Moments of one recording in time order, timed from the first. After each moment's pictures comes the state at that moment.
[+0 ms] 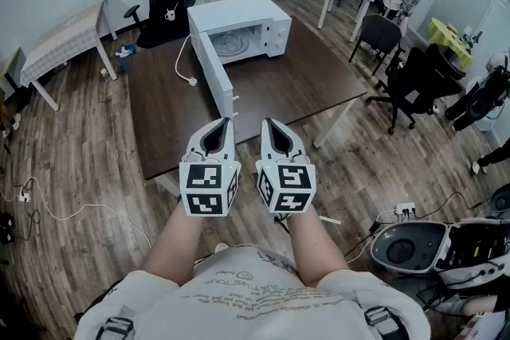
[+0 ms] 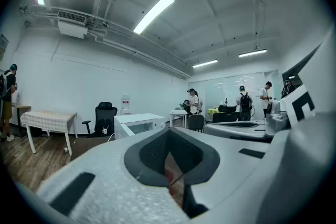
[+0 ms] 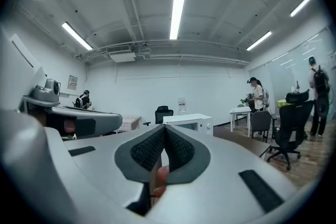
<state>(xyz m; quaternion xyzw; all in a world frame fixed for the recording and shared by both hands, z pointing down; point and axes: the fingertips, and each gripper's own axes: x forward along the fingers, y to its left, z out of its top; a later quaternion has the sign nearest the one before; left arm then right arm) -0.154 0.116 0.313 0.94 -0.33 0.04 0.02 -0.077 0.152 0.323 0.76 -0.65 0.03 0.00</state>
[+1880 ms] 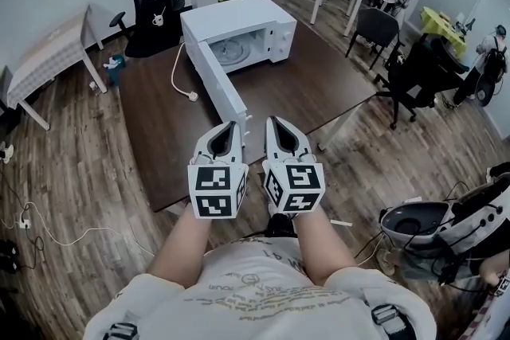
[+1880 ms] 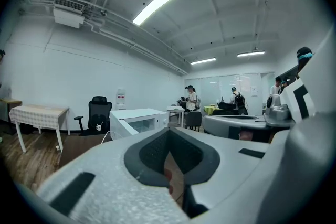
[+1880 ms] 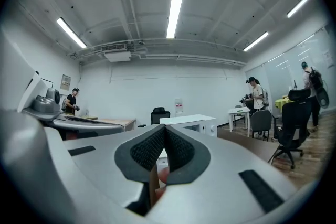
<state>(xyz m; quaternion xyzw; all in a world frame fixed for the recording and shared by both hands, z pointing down) -0.133 0.002 0.348 0.95 -0.29 0.05 0.04 -0.063 0.040 0.340 0.78 -0.63 0.02 -0.01</state>
